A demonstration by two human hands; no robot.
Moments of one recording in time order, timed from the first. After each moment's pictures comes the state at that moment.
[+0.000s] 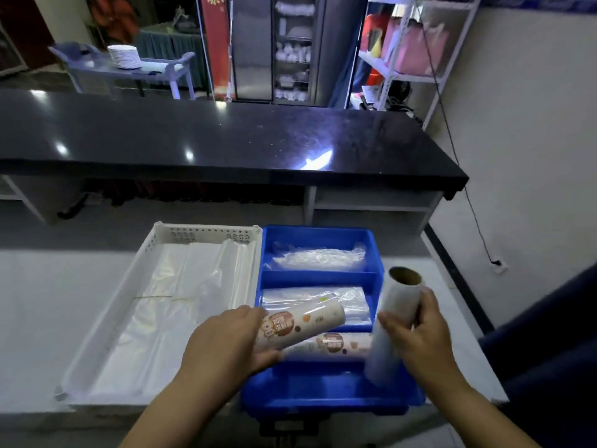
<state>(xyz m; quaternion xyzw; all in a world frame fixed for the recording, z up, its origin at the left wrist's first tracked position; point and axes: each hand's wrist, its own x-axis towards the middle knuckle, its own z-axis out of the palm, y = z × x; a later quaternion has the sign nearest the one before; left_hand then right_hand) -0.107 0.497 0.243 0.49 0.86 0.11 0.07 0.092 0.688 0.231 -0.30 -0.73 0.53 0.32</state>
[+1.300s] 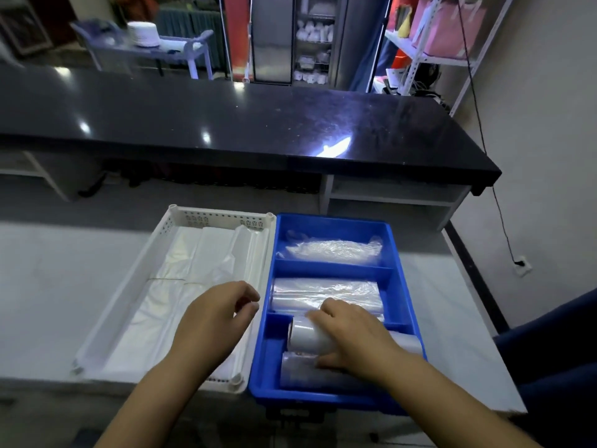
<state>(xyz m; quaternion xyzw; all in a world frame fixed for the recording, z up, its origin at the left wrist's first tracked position) -0.134 0.488 0.231 0.39 0.87 0.28 0.07 0.015 0.668 0.208 -0.08 -0.99 0.08 -0.04</state>
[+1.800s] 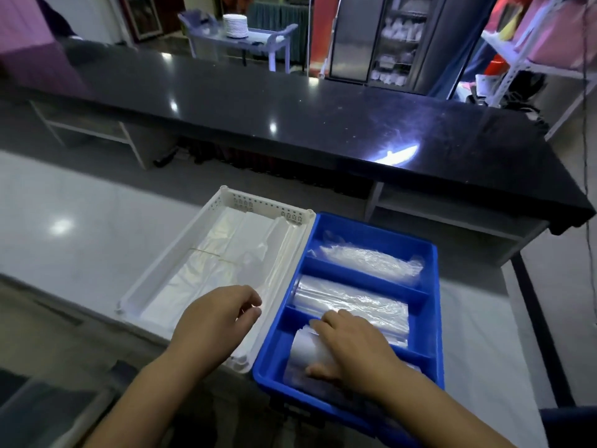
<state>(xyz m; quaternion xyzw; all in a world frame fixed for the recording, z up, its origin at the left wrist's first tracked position) -0.108 0.470 0.233 0.29 0.93 0.24 0.06 -0.002 0.672 0.202 0.04 -0.99 0.07 -0.09</state>
